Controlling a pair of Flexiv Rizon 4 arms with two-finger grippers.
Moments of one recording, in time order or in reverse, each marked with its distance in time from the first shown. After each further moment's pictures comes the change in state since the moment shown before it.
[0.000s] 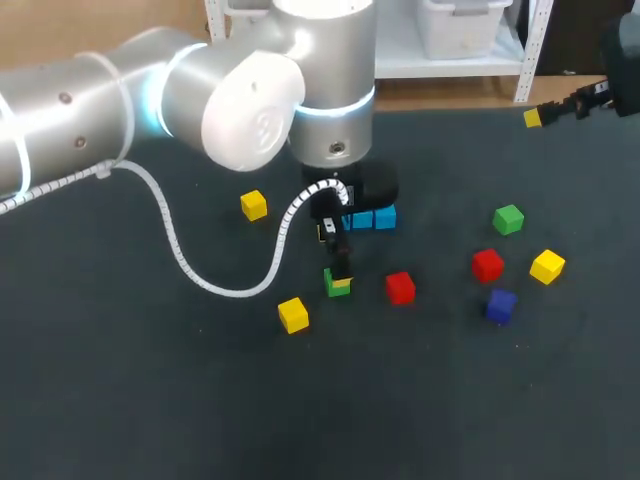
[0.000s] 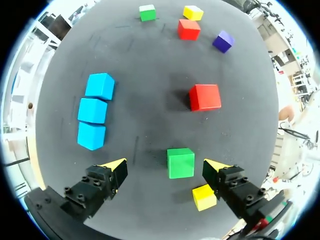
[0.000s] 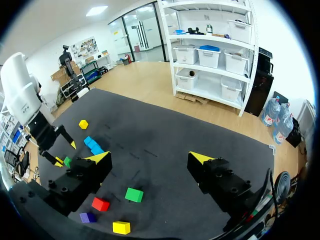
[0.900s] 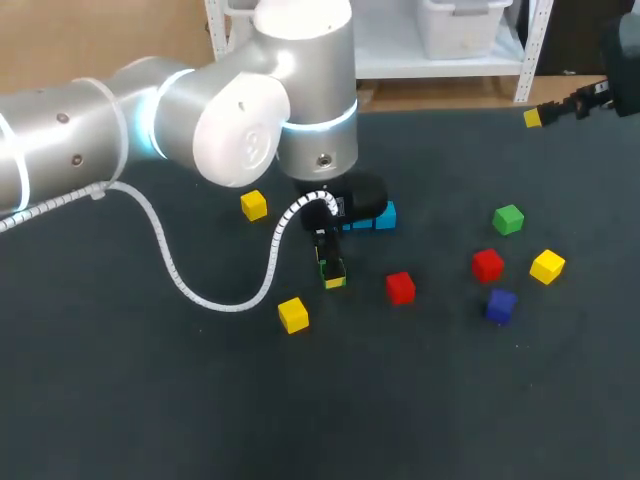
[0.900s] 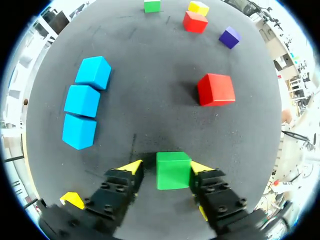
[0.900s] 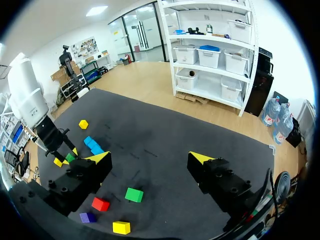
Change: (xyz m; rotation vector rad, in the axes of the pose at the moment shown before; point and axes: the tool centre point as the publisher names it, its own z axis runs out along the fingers) left arm 0.004 0.005 0.026 0.041 -0.036 -0.026; right arm 0.000 0.000 0.000 0.000 0.000 0.000
